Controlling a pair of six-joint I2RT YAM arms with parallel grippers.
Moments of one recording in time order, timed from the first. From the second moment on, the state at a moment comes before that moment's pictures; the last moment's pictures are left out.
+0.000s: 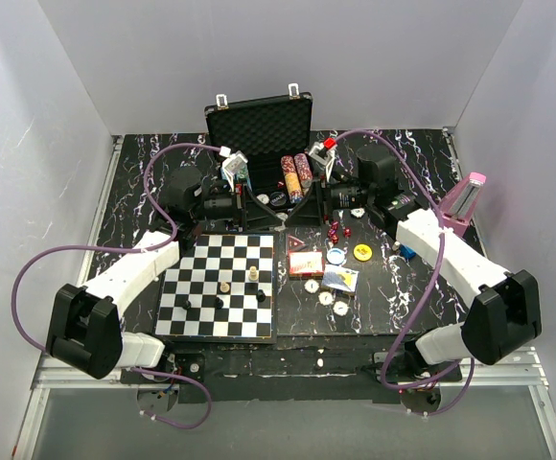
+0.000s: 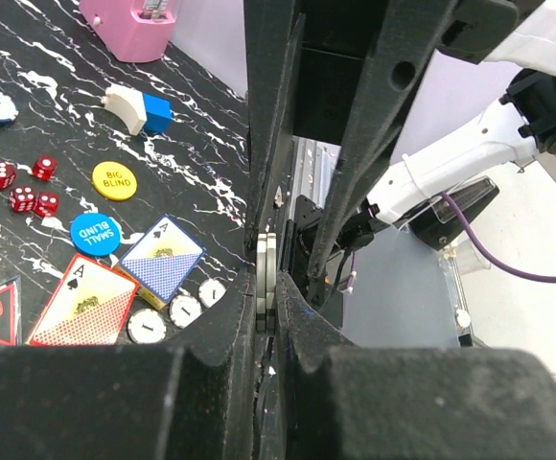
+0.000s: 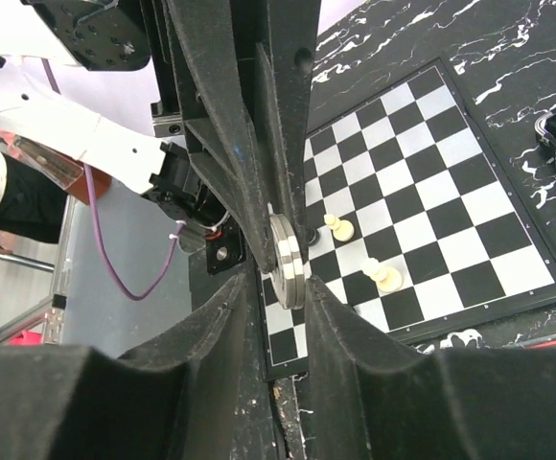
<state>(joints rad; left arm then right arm) -0.41 1.33 0.90 0.35 1.04 -0.58 0.53 1.39 1.15 -0.09 -1.02 0.32</state>
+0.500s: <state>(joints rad) -0.41 1.33 0.89 0.37 1.09 -0.60 0.53 1.41 1.15 -0.07 -1.05 0.34</state>
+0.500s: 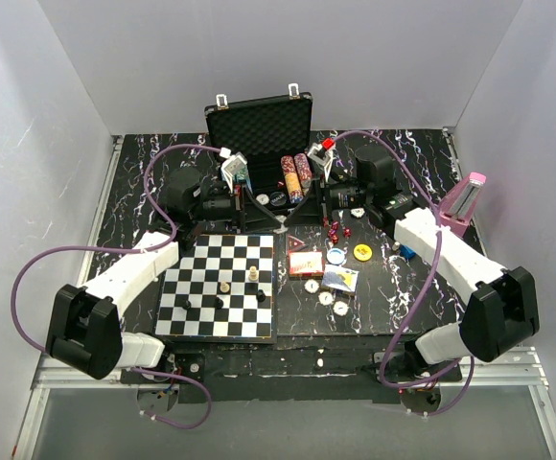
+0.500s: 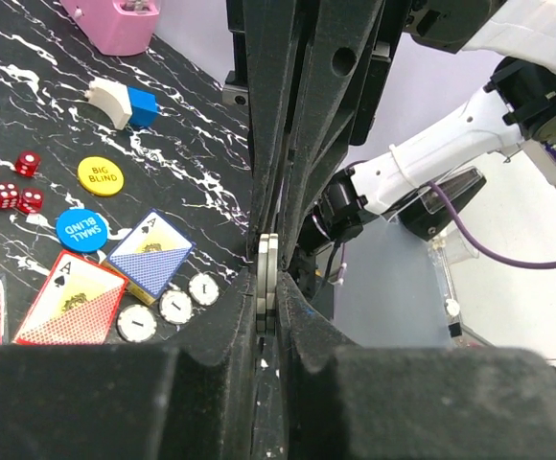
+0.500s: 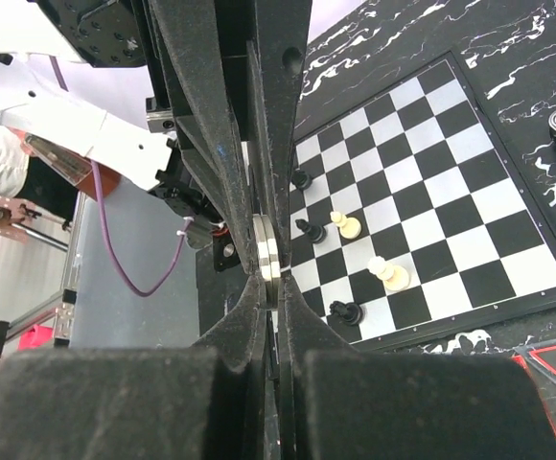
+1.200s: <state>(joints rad) -0.33 1.20 0.92 0.11 0.82 -0.43 0.46 1.29 1.08 -0.27 -0.66 0.25</state>
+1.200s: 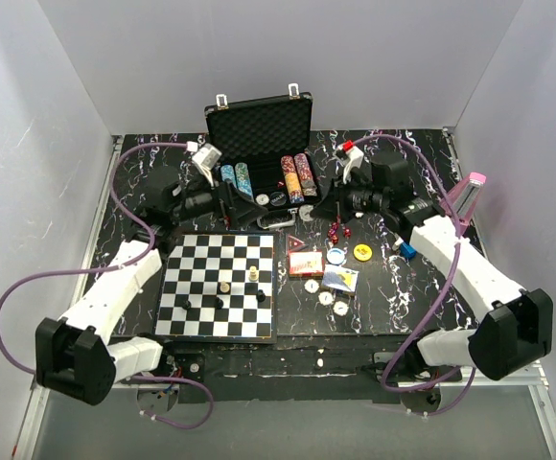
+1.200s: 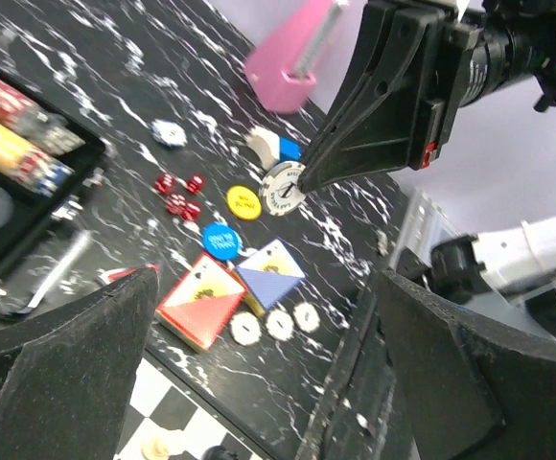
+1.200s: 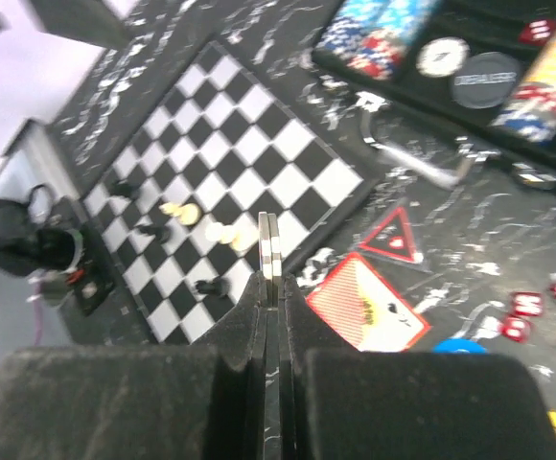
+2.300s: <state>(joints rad) -0.29 1.13 0.92 -0.01 0.68 -0.32 0.45 2.03 1.65 -0.40 -0.22 -0.80</state>
